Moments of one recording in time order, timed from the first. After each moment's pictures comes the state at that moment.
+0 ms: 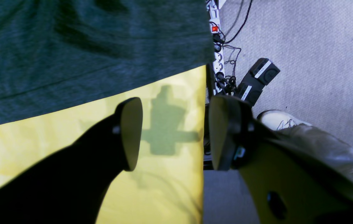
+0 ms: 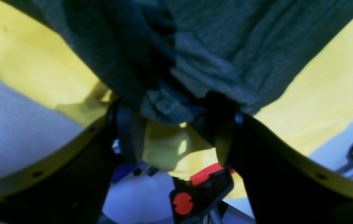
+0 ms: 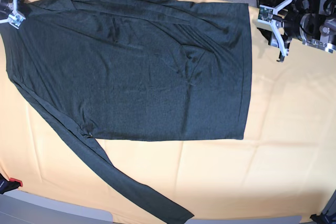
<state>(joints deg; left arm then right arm) -13.6 -82.4 56.8 122.5 -20.4 -43.9 25.5 -54.5 52.6 21.9 103.7 14.0 41.6 -46.9</state>
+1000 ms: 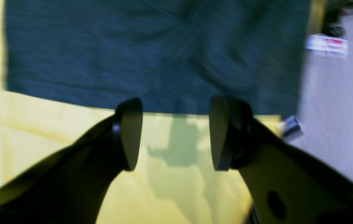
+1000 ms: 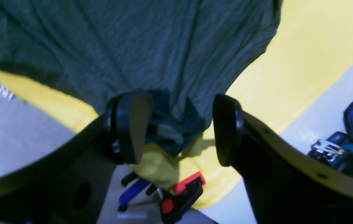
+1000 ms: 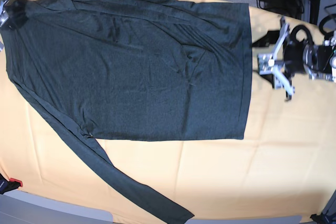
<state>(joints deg) -26.1 -76.1 51.8 118.0 -40.8 -33.3 32.5 -54.2 51.1 47.5 115.8 43.1 40.5 -56.0</state>
